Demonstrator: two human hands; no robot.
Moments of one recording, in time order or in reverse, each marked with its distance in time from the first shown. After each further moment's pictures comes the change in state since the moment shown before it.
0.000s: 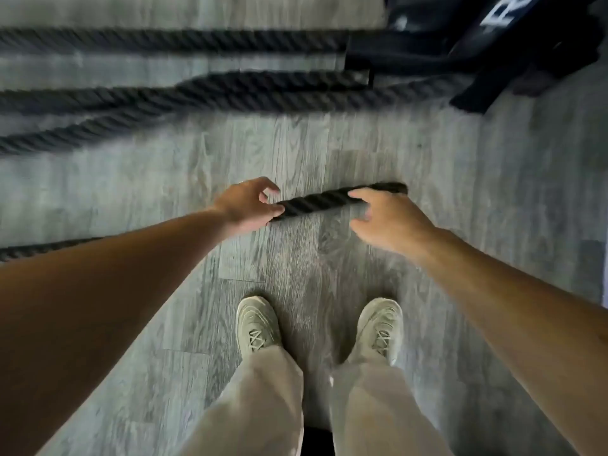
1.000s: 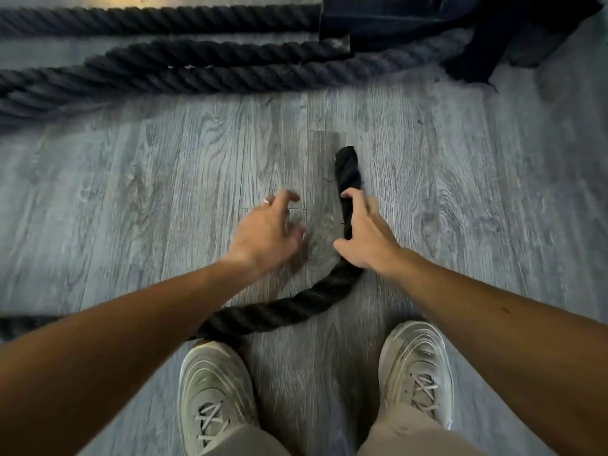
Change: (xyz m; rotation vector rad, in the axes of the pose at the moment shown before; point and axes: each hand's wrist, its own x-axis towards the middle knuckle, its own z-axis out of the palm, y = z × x) left_hand 0.109 -0.064 0.184 0.060 0.299 0.379; right_hand 0.114 0.099 0.185 0.086 0.295 -0.081
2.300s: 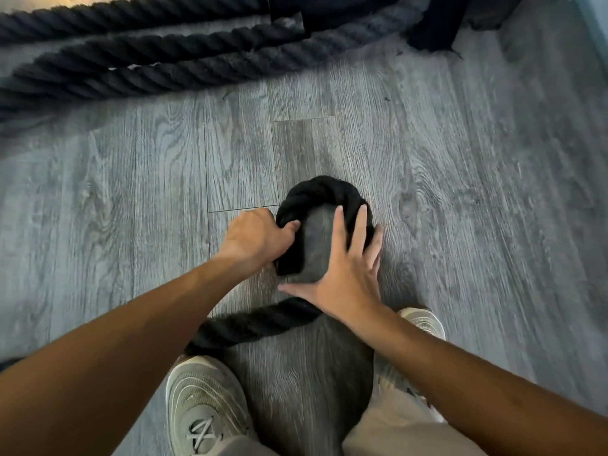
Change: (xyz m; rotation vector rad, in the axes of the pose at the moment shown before) left_hand 0.024 0.021 0.021 0.198 -0.124 -0.227; right_hand -0.068 0.004 0.047 -0.032 0.143 0.189
